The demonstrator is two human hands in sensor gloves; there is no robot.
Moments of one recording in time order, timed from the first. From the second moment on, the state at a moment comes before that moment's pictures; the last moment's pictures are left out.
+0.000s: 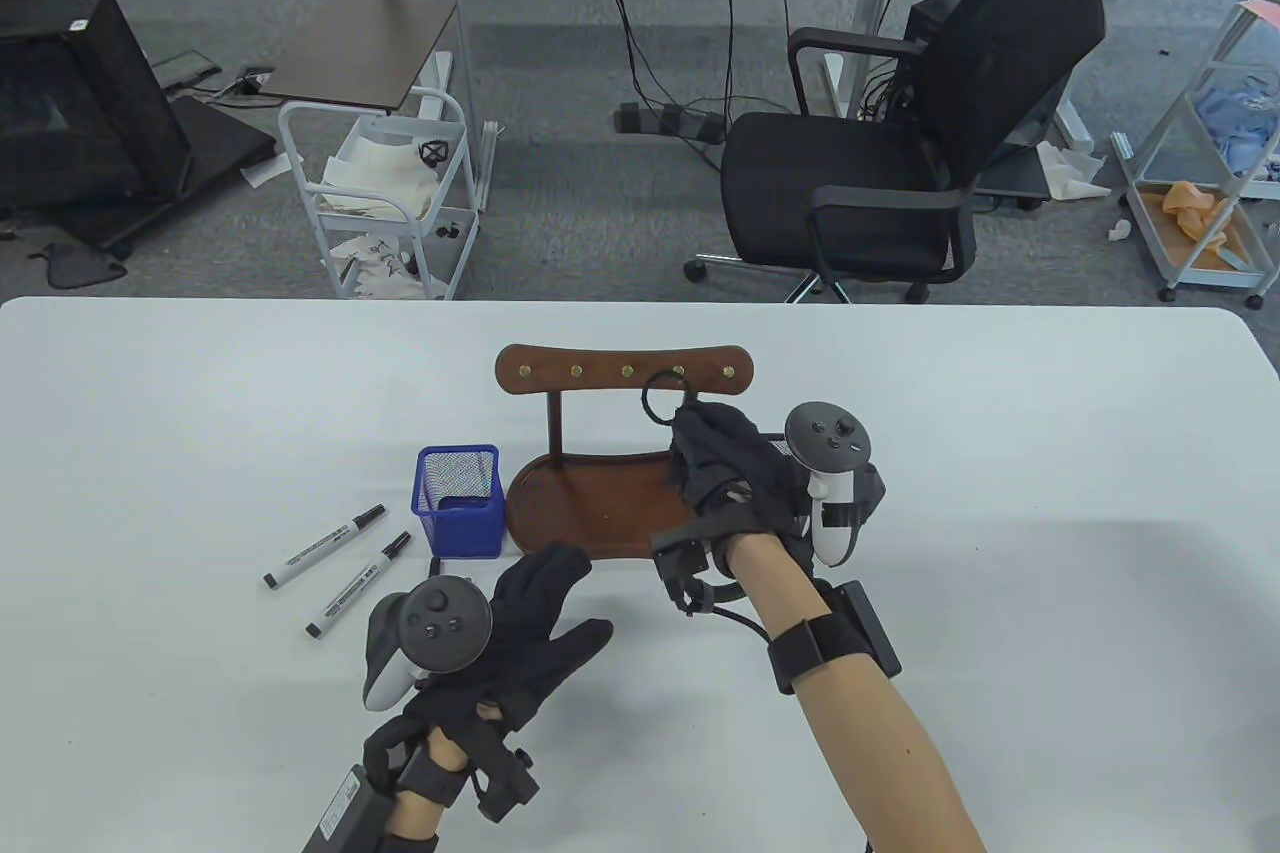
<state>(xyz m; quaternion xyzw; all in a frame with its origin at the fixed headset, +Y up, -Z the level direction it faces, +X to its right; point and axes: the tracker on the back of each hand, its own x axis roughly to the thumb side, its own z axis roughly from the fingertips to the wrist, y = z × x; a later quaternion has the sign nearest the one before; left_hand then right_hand) -0.159 -0.716 -0.308 -0.06 -0.23 0.43 0.87 0.103 -0.646 -0.409 -0.10 0.09 0.80 0.59</state>
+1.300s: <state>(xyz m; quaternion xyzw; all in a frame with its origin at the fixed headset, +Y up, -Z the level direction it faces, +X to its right) -0.156 -0.721 -0.310 -0.04 -0.20 0.45 0.87 0.091 -0.715 -0.325 0.14 0.13 0.87 0.46</state>
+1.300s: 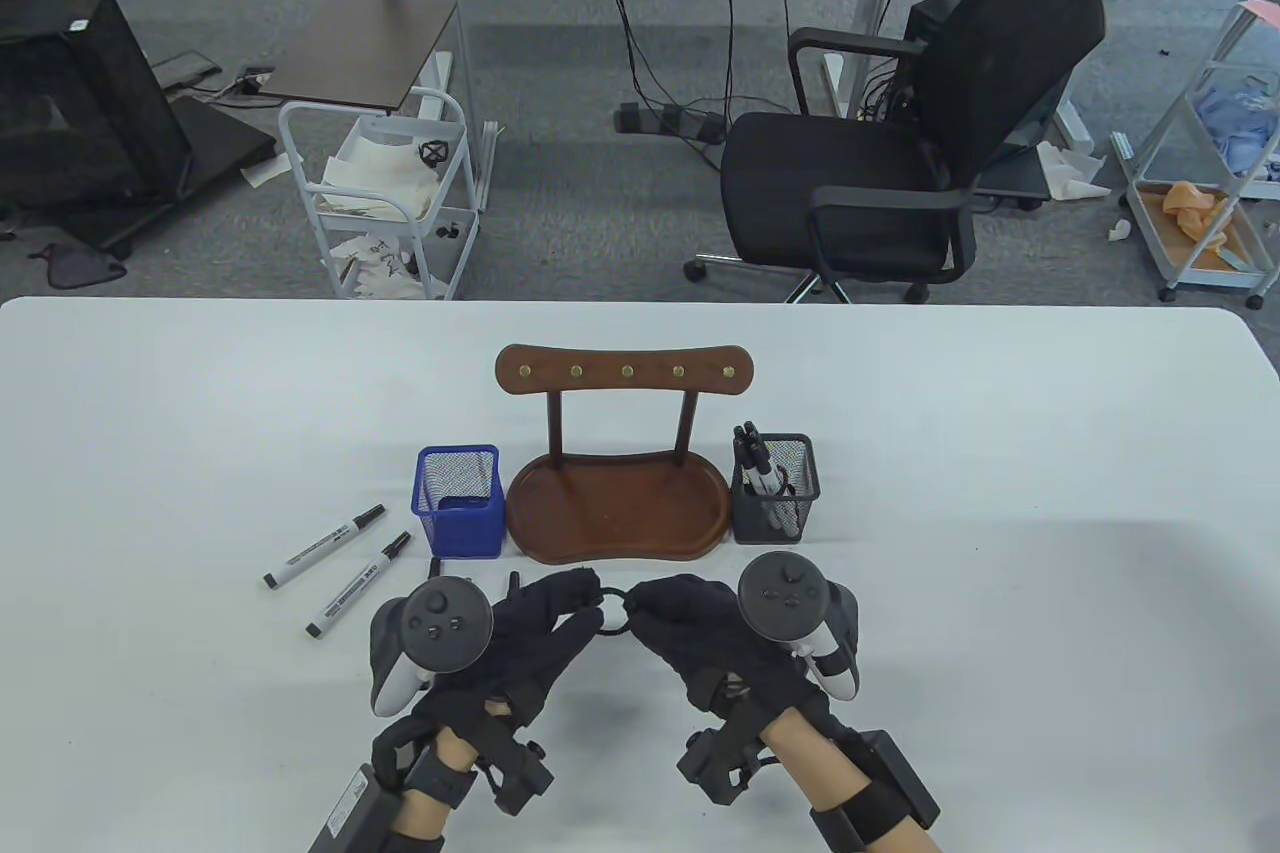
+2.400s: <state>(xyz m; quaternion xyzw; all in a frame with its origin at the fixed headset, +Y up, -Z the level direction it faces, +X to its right) -0.145 -0.723 -0.311 -0.06 -0.23 0.45 0.86 0.105 -0.728 -0.336 0.15 0.23 0.74 0.62</state>
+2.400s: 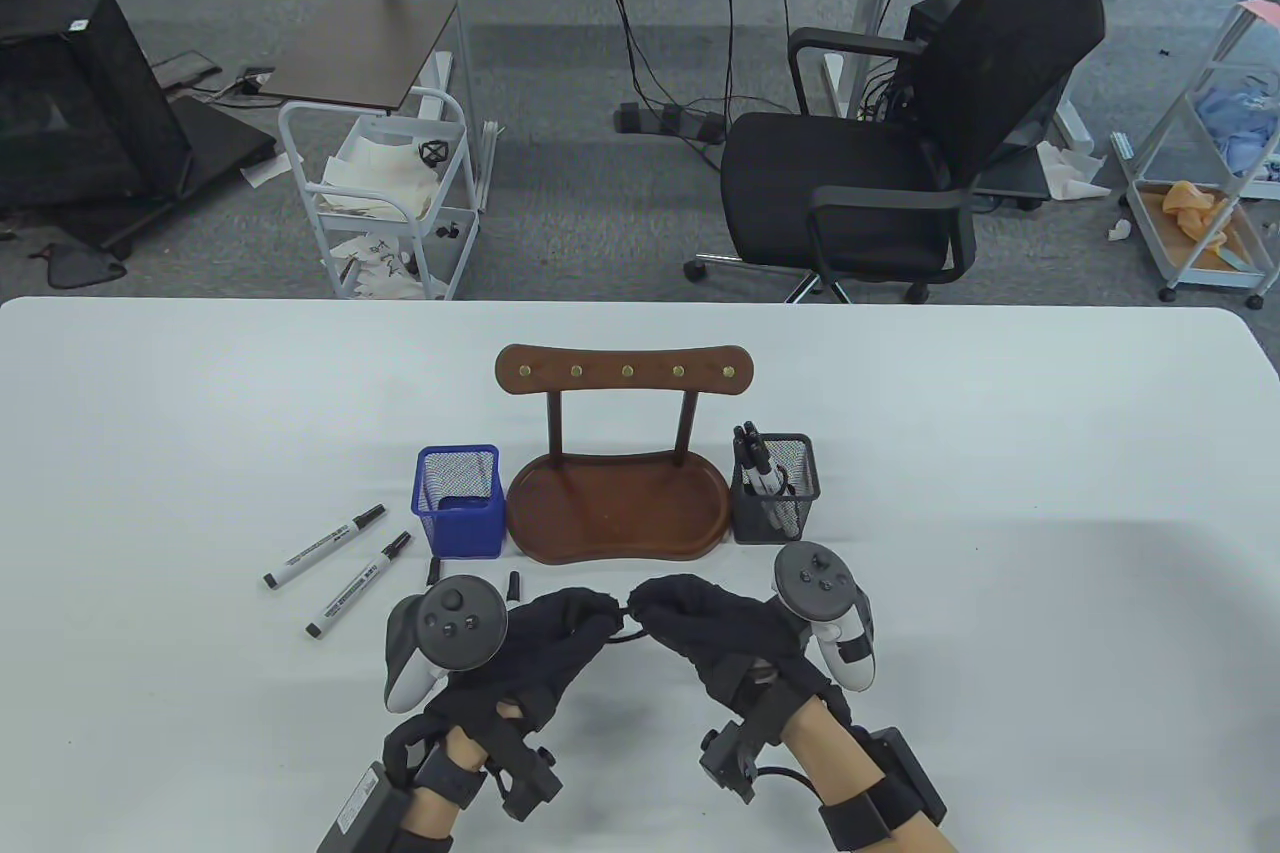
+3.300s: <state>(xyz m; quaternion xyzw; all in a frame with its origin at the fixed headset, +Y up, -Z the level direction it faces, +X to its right) -0.143 -0.719 -0.315 -0.07 -0.26 0.55 0.79 0.068 -0.767 -0.336 0.26 0.51 0.44 0.69</state>
